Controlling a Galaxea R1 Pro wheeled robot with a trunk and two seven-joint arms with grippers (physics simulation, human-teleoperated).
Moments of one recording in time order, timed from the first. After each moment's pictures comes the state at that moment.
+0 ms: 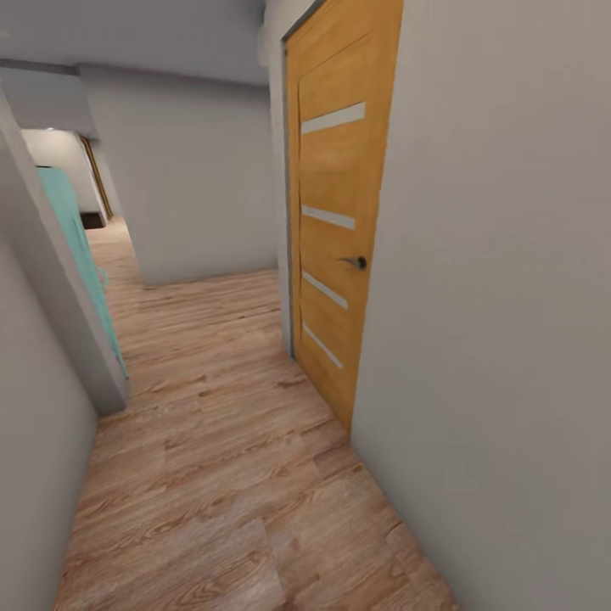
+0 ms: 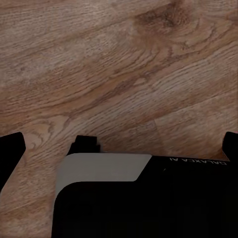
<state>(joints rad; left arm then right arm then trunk) -0.33 -0.02 0.00 0.00 0.12 -0.06 -0.02 -0.22 0.08 0.60 0.03 -0.64 -0.11 -0.12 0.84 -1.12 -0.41</state>
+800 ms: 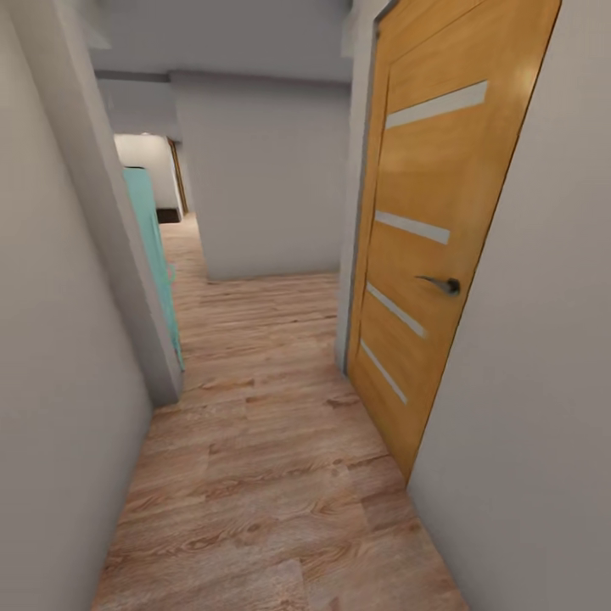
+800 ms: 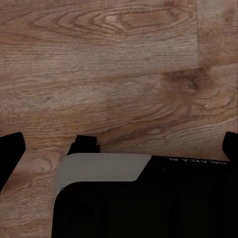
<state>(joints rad) -0.33 -0.02 0.00 0.00 0.12 -0.06 -0.02 -0.22 0.08 0.60 0.03 -0.64 -0.11 -0.12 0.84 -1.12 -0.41</state>
